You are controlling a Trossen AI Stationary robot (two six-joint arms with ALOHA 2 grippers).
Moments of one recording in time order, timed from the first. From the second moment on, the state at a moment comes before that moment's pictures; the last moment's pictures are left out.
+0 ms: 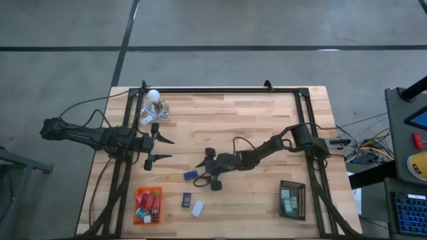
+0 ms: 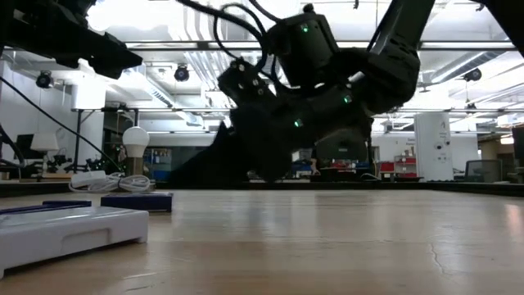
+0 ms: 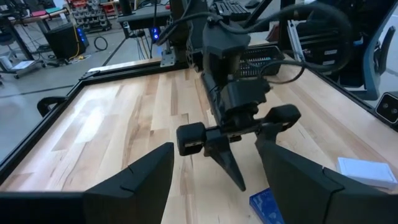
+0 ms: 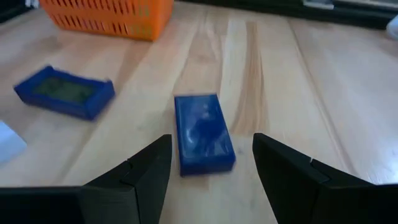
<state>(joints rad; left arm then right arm) -0.17 0.46 0.29 -0.09 -0.09 0.12 0.17 2.21 1.11 0.71 0.03 -0.03</state>
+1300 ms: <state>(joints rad) -0.17 0.46 0.29 -0.09 -0.09 0.12 0.15 2.34 1.22 0.71 -0.03 -0.03</state>
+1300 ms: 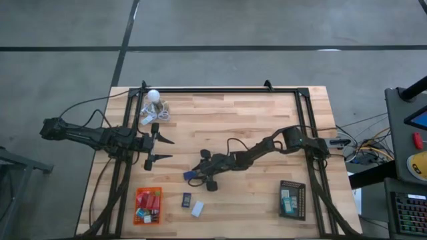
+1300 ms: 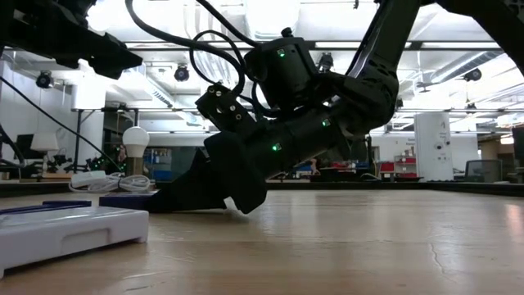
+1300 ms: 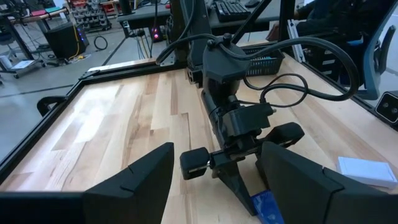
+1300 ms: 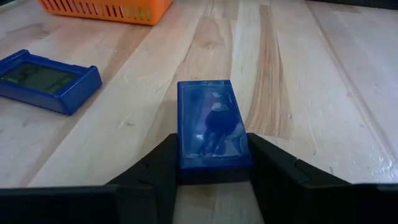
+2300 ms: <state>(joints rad) -0.17 0.46 0.29 -0.09 -0.09 0.12 0.16 1.92 1.21 0.11 0.08 0.17</state>
